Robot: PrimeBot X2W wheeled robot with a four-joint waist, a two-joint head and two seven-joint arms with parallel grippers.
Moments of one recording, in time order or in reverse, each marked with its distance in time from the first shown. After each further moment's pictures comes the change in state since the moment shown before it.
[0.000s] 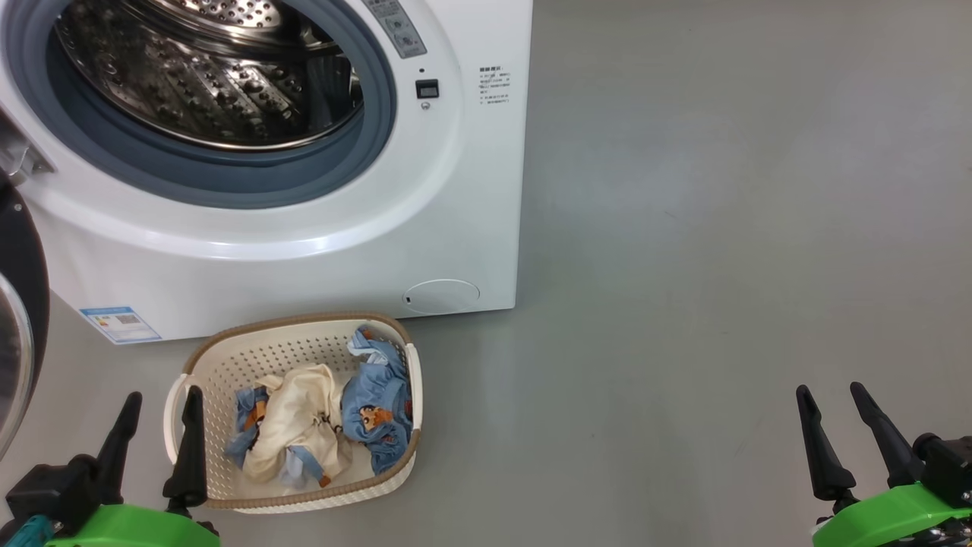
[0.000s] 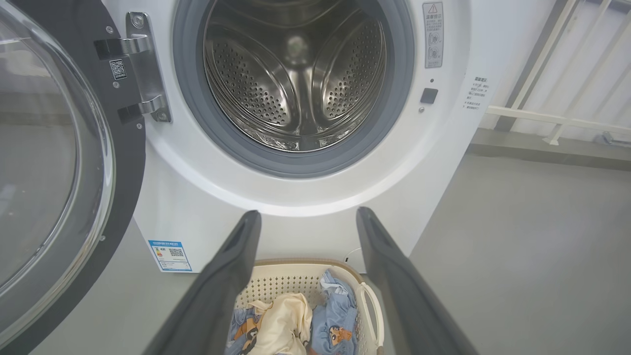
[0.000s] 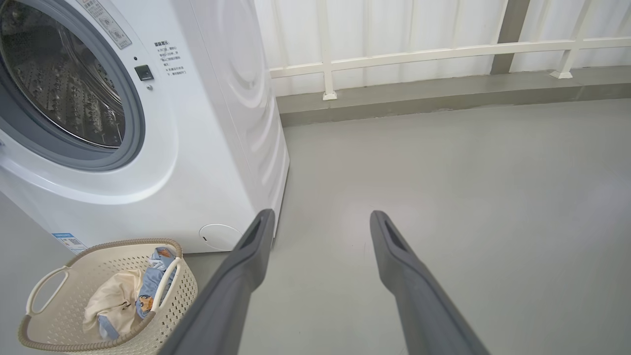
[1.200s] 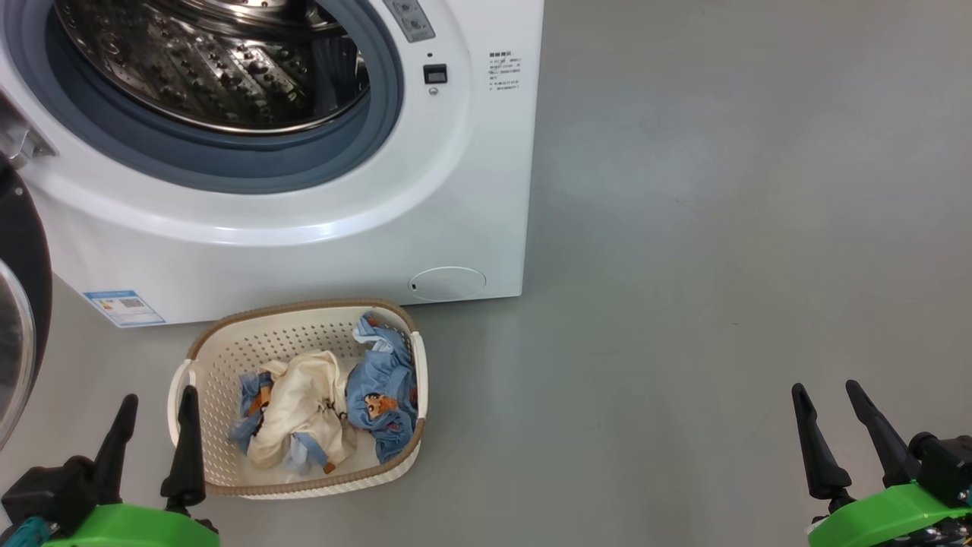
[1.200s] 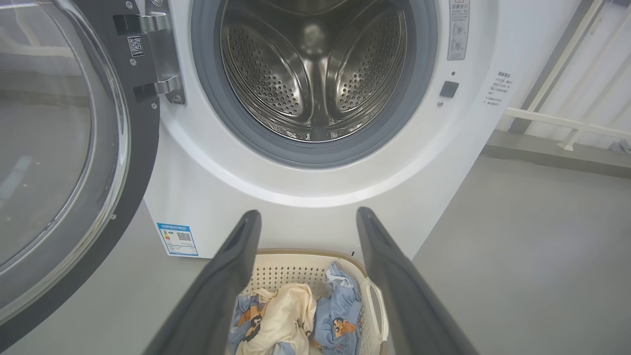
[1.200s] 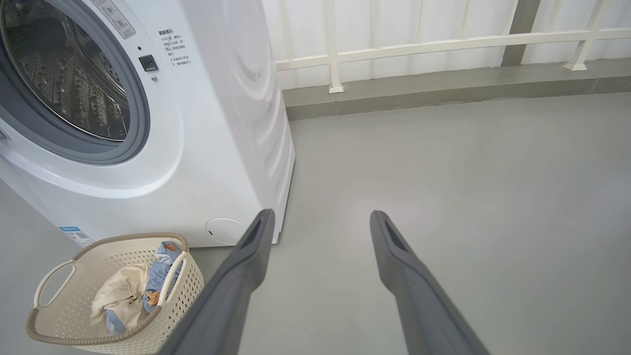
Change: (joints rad) left arm -0.003 -0.022 0.023 0.012 -0.009 0.000 0.000; right arm 0.000 0.011 0.000 -0.009 -0.004 0.000 0.000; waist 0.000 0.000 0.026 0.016
